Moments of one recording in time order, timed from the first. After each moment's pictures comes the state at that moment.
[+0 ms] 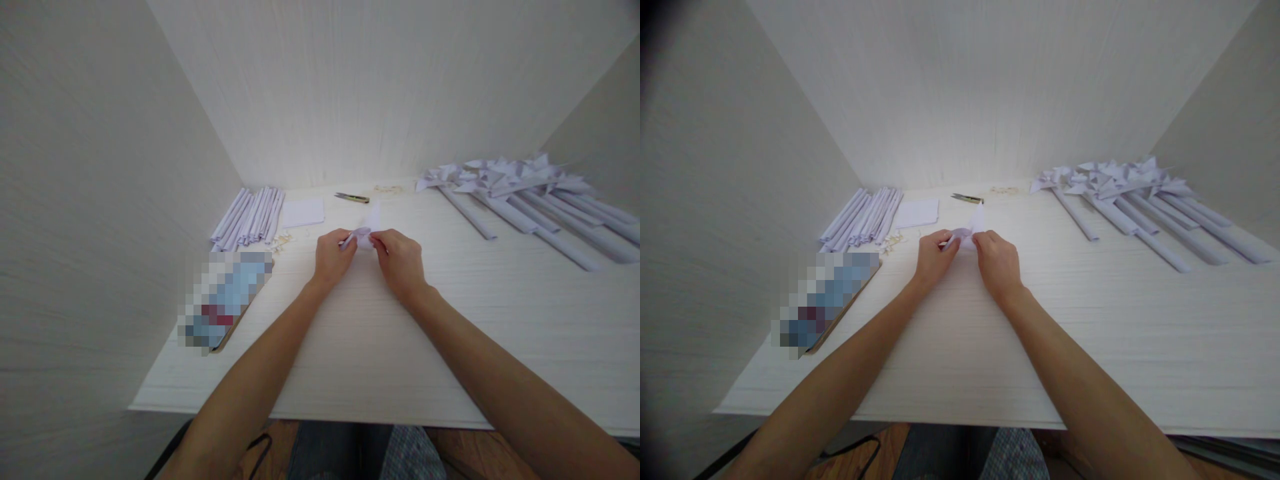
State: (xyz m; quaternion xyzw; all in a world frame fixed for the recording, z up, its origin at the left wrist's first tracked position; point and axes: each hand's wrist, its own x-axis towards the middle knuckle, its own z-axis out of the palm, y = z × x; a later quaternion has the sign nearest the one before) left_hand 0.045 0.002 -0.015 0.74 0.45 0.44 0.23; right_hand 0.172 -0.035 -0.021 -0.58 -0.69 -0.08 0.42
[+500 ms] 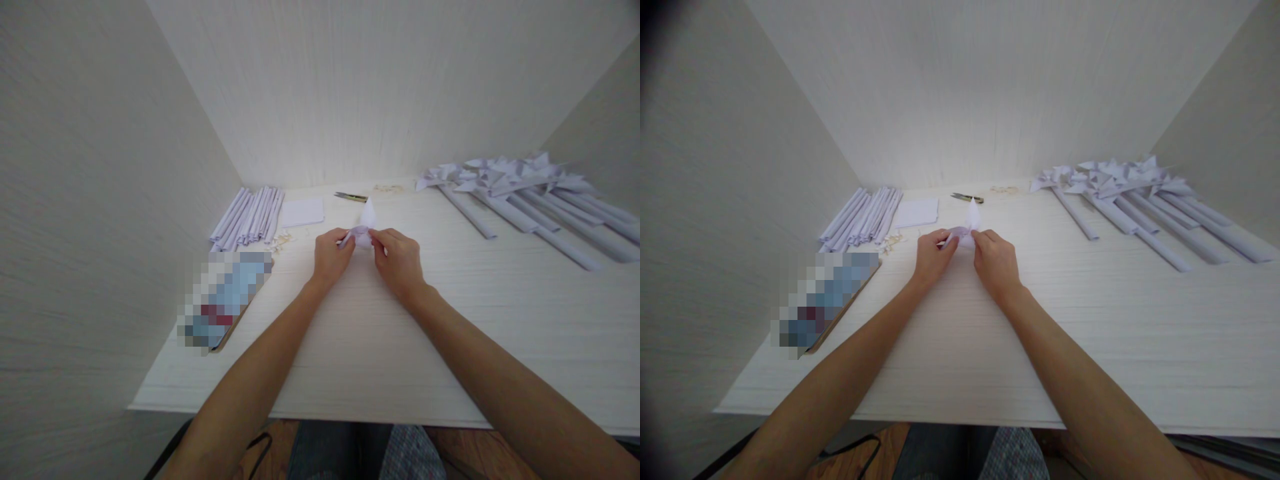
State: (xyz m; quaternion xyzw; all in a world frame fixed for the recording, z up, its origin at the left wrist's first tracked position) left_hand 0.045 0.003 -0.015 0.72 0.46 0.45 0.25; right_hand 0.171 -0.034 -0.021 -0.56 -0.71 -0.09 0.42
